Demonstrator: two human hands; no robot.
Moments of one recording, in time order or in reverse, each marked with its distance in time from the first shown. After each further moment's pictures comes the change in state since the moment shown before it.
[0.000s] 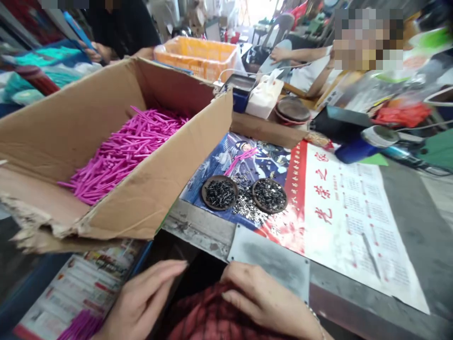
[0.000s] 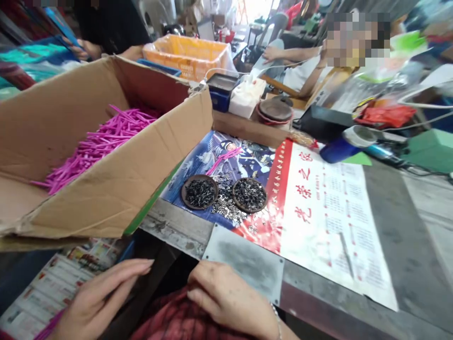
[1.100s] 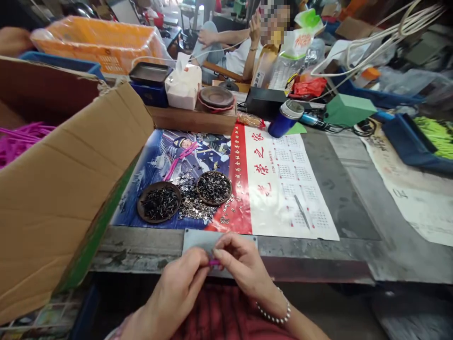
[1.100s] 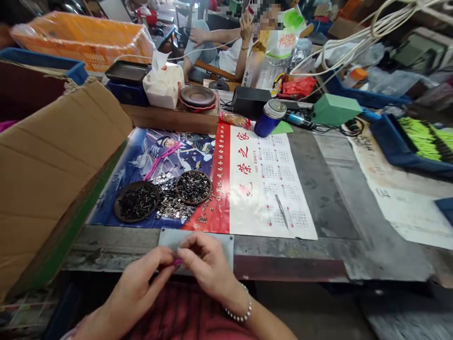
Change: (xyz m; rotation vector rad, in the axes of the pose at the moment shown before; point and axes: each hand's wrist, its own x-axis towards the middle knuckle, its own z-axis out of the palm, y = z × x) left_hand 0.119 0.076 0.110 -0.373 -0.380 -0.016; right_hand -0.034 0.045 -0.006 0.853 0.875 0.095
